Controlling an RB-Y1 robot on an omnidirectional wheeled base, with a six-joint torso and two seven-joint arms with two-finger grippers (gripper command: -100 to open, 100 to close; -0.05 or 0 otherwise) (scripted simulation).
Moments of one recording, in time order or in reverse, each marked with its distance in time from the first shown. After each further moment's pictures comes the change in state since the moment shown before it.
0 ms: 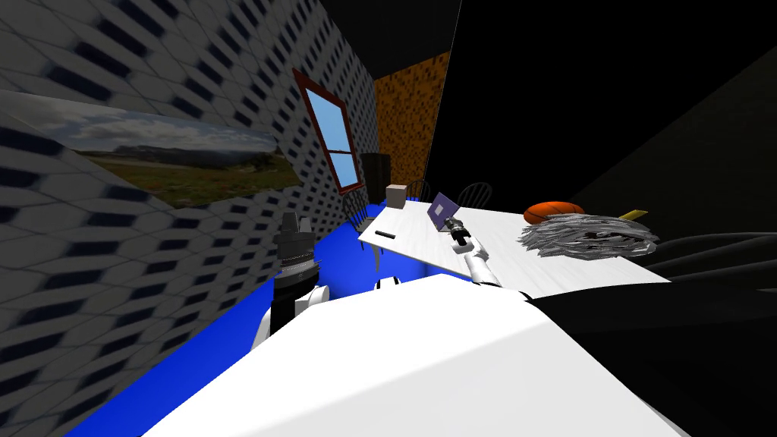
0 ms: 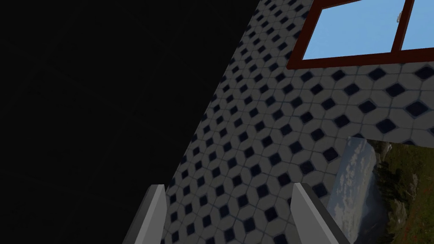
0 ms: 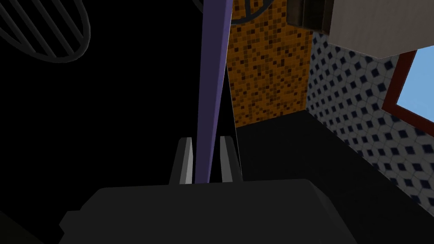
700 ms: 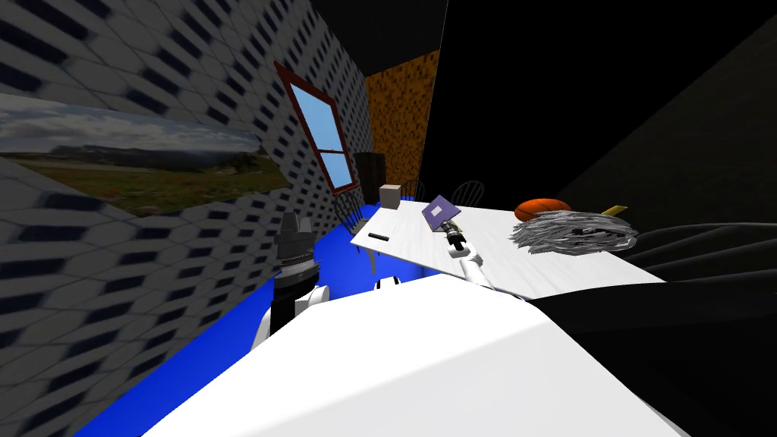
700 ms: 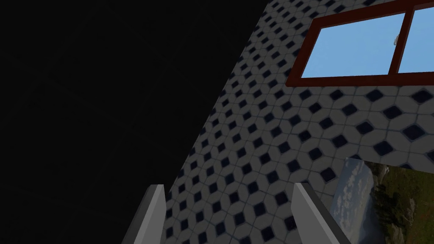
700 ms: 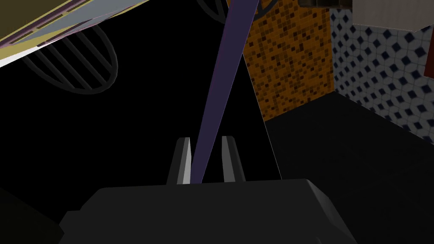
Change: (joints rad) left arm 0.000 0.000 0.000 0.000 0.000 0.000 0.000; right arm 0.008 0.077 -0.022 0.044 -0.076 -0.089 -0.051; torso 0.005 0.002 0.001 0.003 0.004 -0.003
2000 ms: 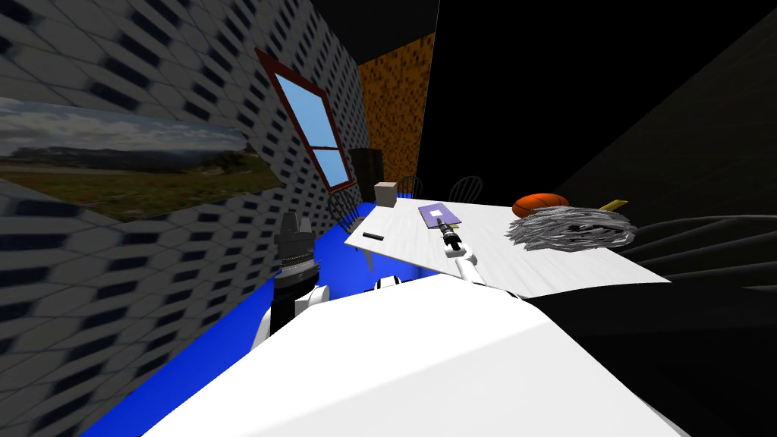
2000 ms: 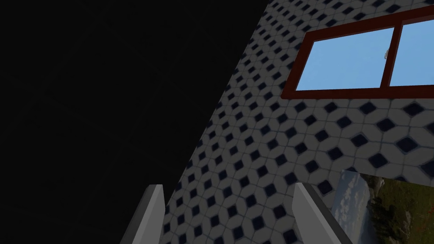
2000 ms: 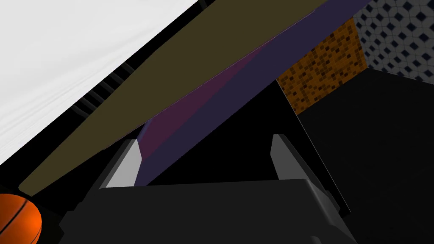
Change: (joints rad) left arm 0.000 0.000 0.000 0.000 0.000 0.000 0.000; right arm -0.037 0.020 0.014 0.073 -0.095 -0.033 -0.098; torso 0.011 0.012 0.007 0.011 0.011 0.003
